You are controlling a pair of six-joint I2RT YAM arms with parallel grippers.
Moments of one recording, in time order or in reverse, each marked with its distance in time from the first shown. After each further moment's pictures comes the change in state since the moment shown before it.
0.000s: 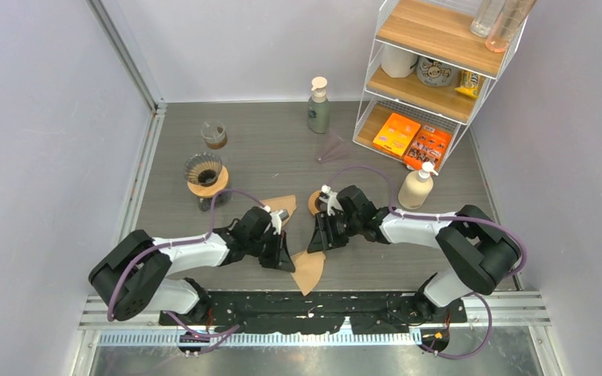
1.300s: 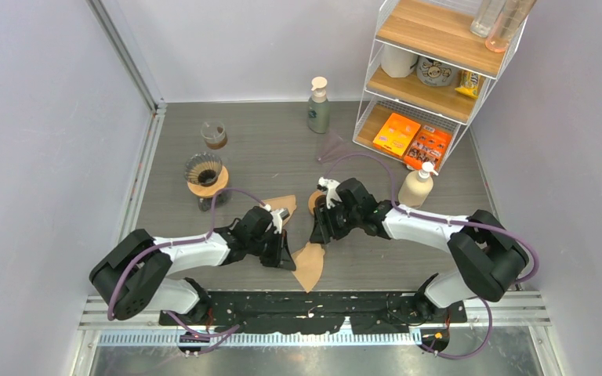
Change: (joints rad) left arm -0.002 0.016 0.015 0.012 -0.025 -0.003; right arm 0.001 -0.055 0.073 -0.114 0.137 -0.207
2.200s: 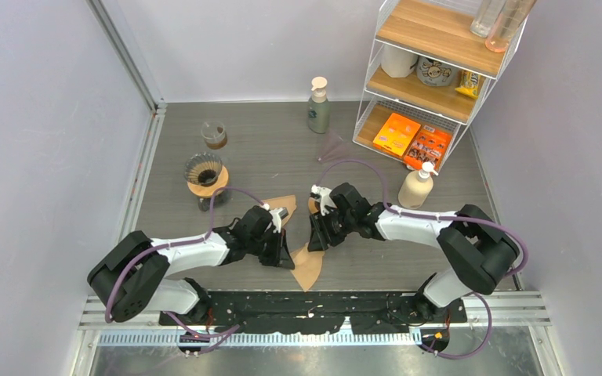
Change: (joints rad) left arm 0.000 -0.017 0.007 -0.031 -0.034 0.004; right arm 0.039 0.051 0.006 0.009 -0.071 -0.011
